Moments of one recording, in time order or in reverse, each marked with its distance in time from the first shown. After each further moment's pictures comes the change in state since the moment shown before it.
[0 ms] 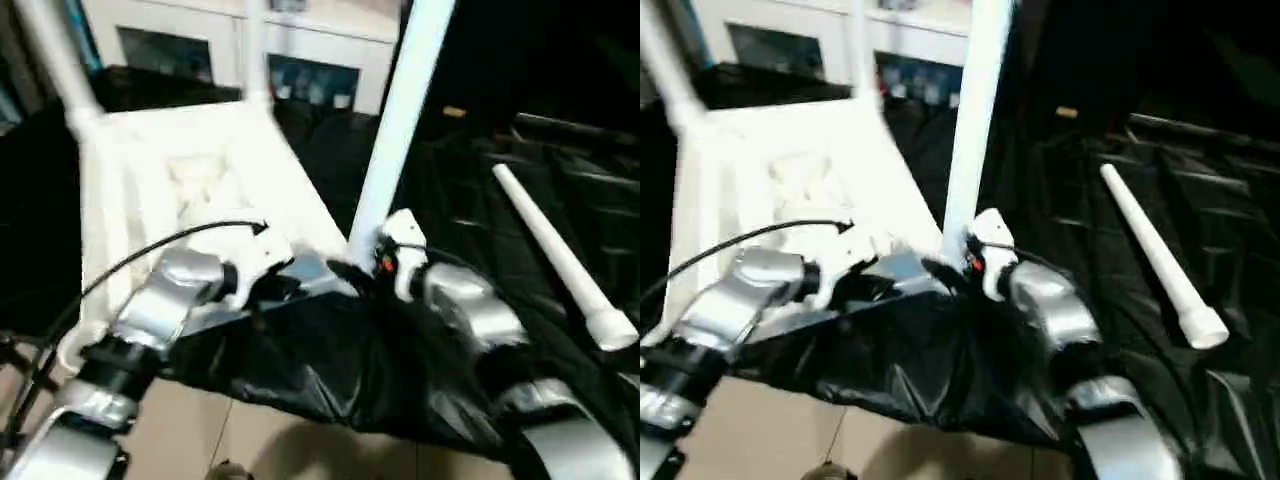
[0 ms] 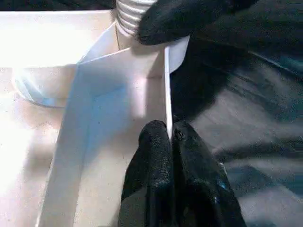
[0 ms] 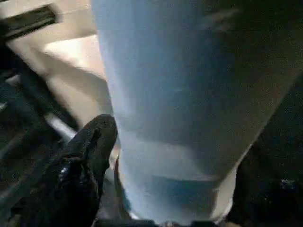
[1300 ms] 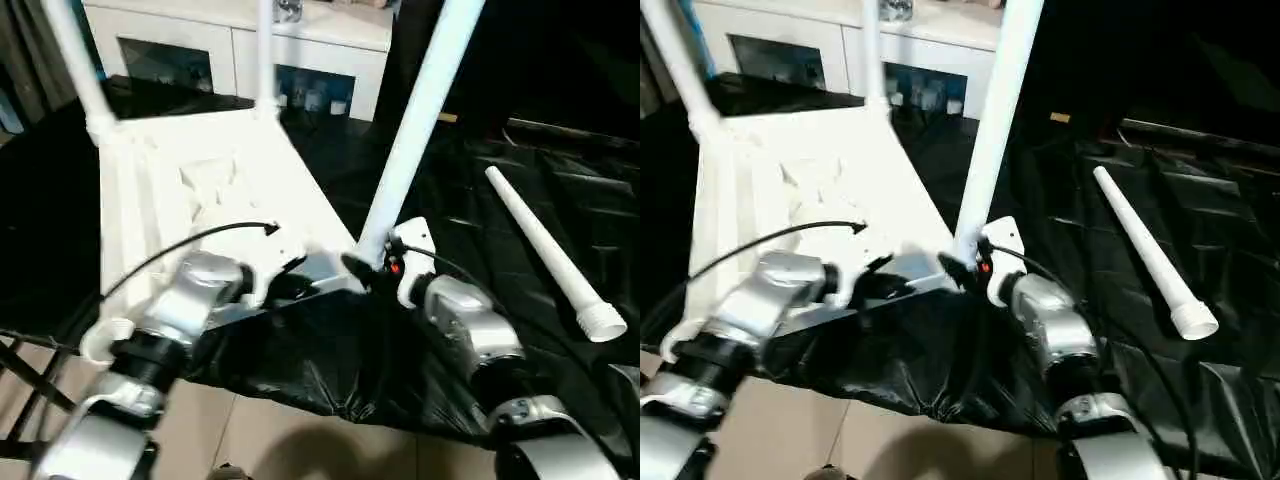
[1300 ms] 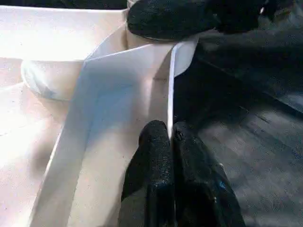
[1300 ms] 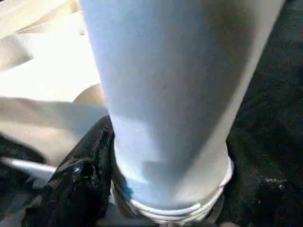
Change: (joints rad) left arm -0.053 -0.176 0.033 0.144 0.063 0.038 0.197; right arm 0.015 0.140 -0.131 0.075 -0.016 0.012 -0.398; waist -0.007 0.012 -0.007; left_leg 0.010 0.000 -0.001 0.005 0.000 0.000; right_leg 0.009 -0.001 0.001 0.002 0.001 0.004
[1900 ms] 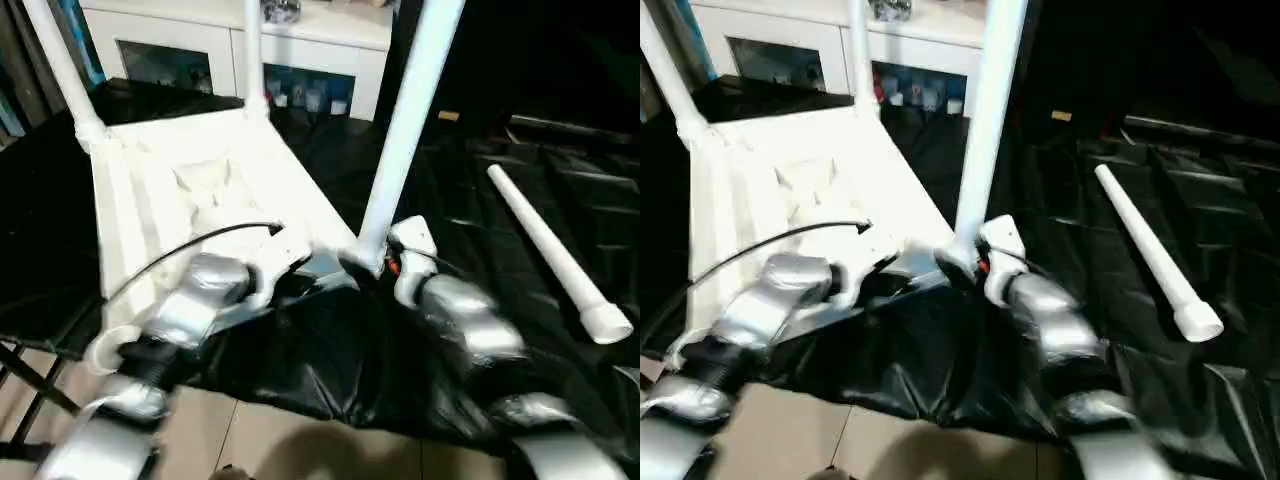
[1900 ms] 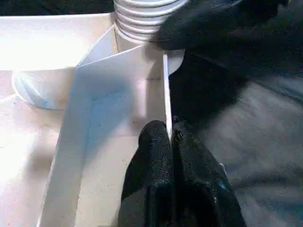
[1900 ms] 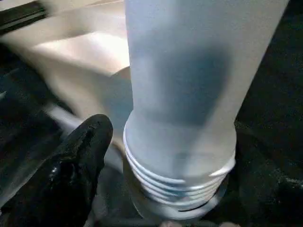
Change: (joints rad) left arm 0.049 0.107 -0.010 -0.071 -0.034 -0.089 -0.183; right arm 0.057 -0.154 0.095 -0.097 0.006 -0.051 0.397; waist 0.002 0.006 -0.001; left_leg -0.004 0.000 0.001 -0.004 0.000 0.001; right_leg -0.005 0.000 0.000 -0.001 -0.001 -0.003
